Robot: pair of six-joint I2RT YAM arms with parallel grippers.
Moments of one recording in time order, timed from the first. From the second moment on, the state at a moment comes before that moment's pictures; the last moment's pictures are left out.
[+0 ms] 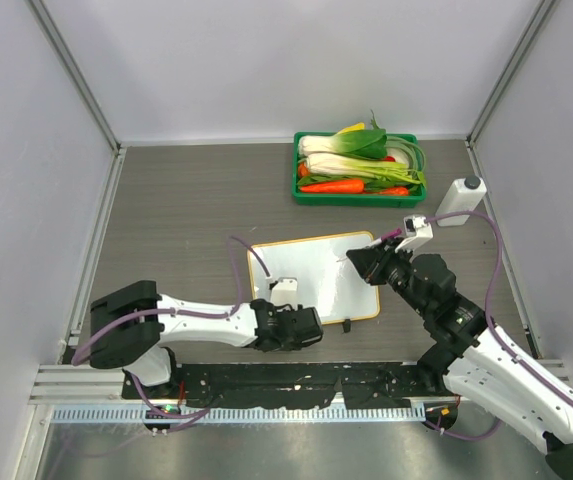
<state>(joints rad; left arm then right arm) -1.34 1.57 0.87 -0.58 -0.43 -1.23 0.68 0.59 0.51 -0.11 0.14 0.66</state>
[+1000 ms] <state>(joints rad) -1.43 1.44 0.90 -0.63 -0.48 -1.18 0.68 0.60 0.46 -0.11 0.10 0.68</state>
